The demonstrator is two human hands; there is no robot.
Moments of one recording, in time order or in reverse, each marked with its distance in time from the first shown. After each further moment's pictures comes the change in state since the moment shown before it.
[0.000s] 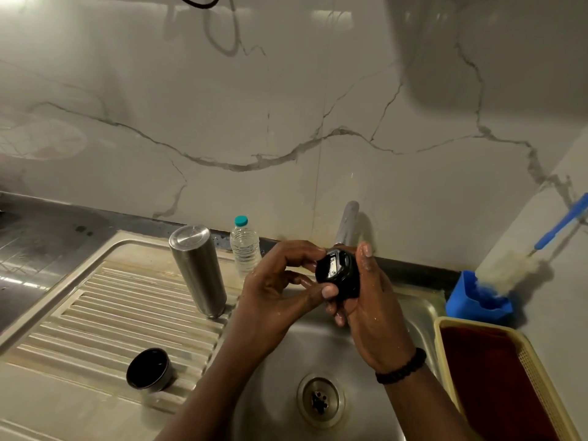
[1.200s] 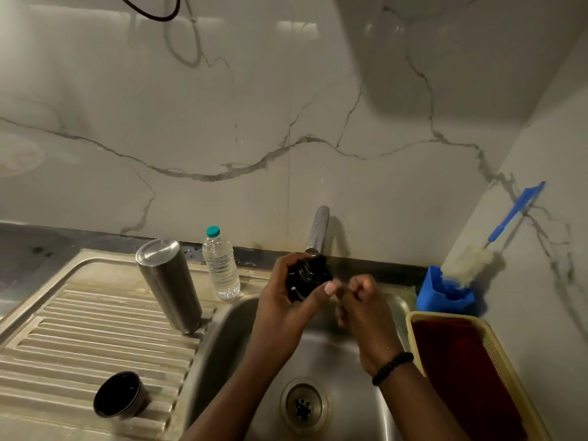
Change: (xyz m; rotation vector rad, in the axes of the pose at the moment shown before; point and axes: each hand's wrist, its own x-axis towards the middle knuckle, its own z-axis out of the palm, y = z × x) left_hand -0.004 -0.024 0.050 -0.035 0.025 -0.246; right_hand 0.001 0.037 -0.051 -0.404 0.403 0.170
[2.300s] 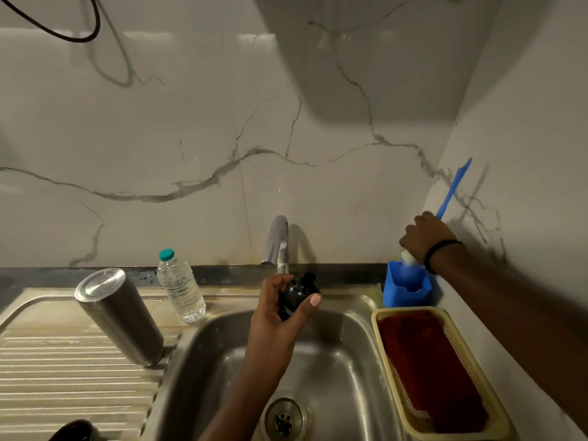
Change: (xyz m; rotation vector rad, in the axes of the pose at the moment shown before) left_hand 0.005 -0.020 0.047 -0.071 -0.010 -0.148; right_hand 0.155 -0.035 -0.182 -2.397 -0.193 -0.249
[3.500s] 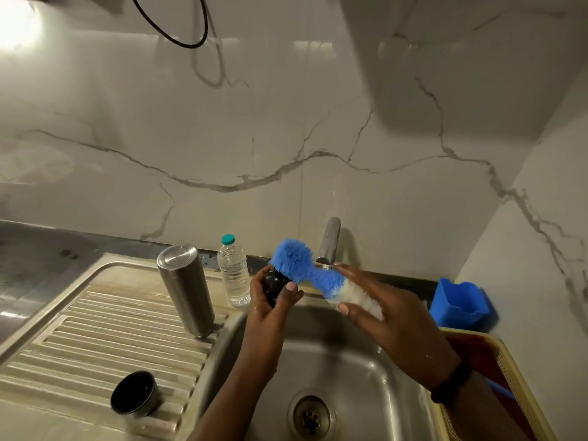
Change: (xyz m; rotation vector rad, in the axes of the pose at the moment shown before) left_hand -0.010 -0.002 -0.070 -0.145 0.220 -0.083; right_hand -0.130 -0.117 -0.120 1.701 0.605 -0.381
